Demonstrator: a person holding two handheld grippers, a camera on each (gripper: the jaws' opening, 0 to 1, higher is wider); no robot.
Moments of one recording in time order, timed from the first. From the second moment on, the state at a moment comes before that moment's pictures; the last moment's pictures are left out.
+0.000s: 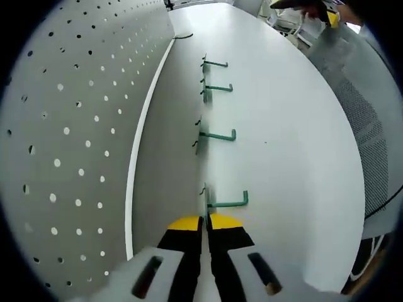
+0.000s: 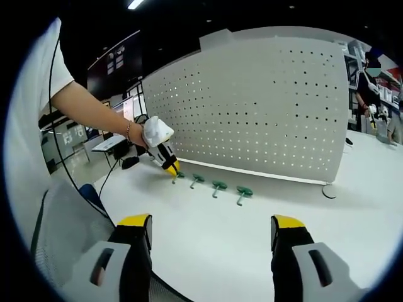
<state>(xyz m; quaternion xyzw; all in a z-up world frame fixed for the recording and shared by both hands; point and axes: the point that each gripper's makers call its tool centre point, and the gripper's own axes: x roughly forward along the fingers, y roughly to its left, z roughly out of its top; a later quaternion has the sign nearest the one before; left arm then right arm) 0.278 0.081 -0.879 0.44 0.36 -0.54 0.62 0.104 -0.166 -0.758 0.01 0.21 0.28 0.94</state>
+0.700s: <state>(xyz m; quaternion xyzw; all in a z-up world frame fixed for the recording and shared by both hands) 0.282 0.081 -0.876 0.44 0.33 -0.53 0.65 0.106 -0.170 -0.756 0.01 0.21 0.28 0.94</state>
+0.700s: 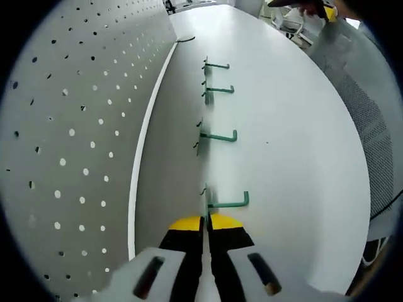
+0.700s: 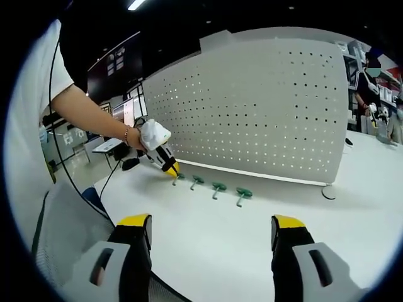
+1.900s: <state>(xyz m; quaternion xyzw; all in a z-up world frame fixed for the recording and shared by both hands) 0.285 0.049 -0.782 0.22 0.21 -0.47 0.83 0.113 -0.163 -0.742 0.02 0.19 0.28 0.94</state>
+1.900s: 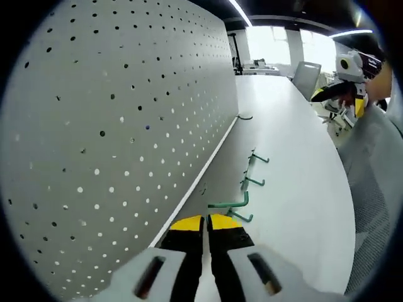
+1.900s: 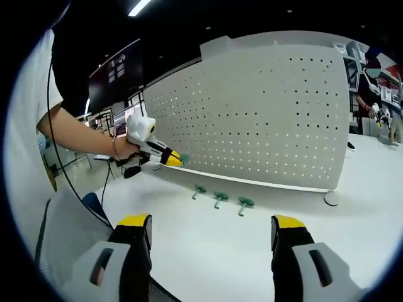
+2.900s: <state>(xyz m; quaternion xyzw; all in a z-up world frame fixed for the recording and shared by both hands) 0.247 0.029 -0.709 0.13 0.11 -0.44 0.88 0.116 -0.158 -0.732 0.03 0.17 0.29 0.94</state>
